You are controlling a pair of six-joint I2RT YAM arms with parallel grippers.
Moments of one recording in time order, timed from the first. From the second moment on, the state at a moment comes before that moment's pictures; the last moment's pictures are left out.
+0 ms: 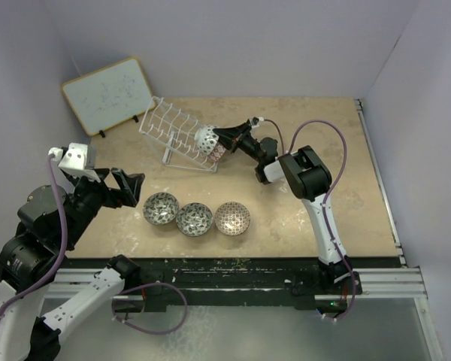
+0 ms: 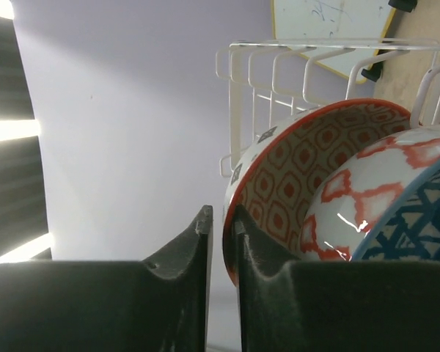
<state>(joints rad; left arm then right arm) -0.55 0.59 1.31 -0.89 -0.27 -0.23 0.44 2.46 1.34 1.44 -0.49 1.84</state>
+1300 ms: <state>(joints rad) -0.55 0.60 1.29 -0.88 -0.25 -0.25 0.39 2.42 1.19 1.50 -0.56 1.89</state>
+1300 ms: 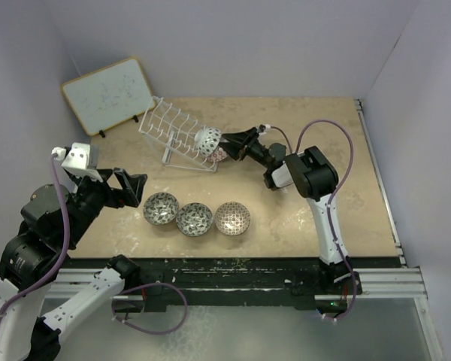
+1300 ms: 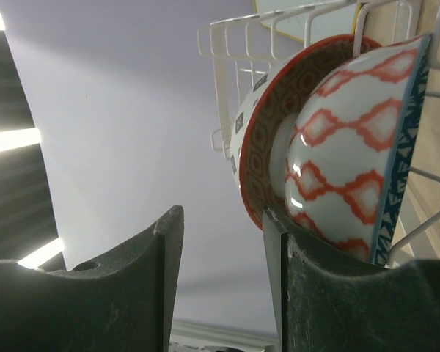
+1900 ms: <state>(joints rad) -0.55 0.57 1.29 -0.88 -0.24 -0.26 0.37 2.30 1.06 1.49 -0.60 1.89</state>
